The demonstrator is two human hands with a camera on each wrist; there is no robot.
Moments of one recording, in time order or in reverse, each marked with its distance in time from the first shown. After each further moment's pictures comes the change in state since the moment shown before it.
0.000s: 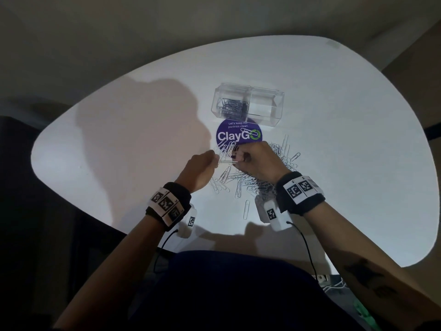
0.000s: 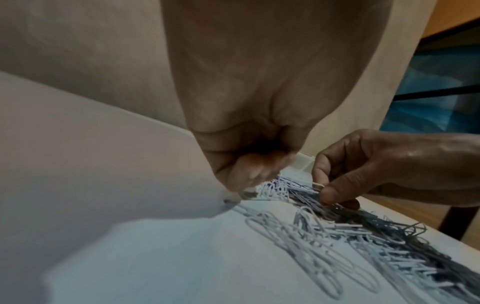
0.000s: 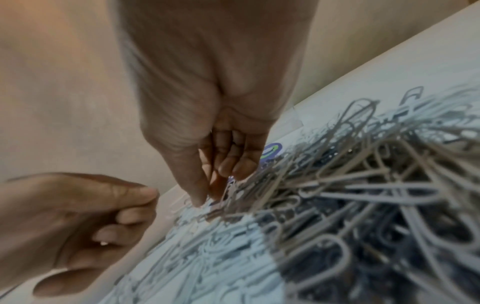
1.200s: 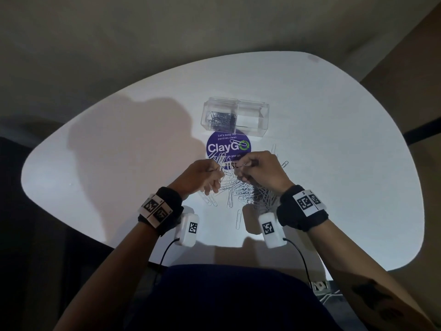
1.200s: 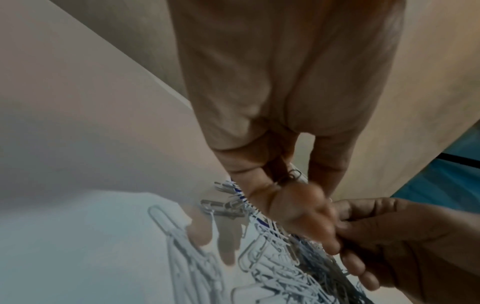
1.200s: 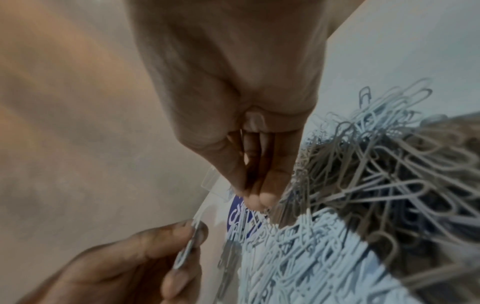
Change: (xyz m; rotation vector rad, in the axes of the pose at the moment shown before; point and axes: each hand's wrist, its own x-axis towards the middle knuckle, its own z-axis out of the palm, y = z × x) left_hand 0.006 0.022 -0.007 -0.529 -0.277 -0.012; right_hand -0.026 -0.008 -0.024 0.523 0.120 0.370
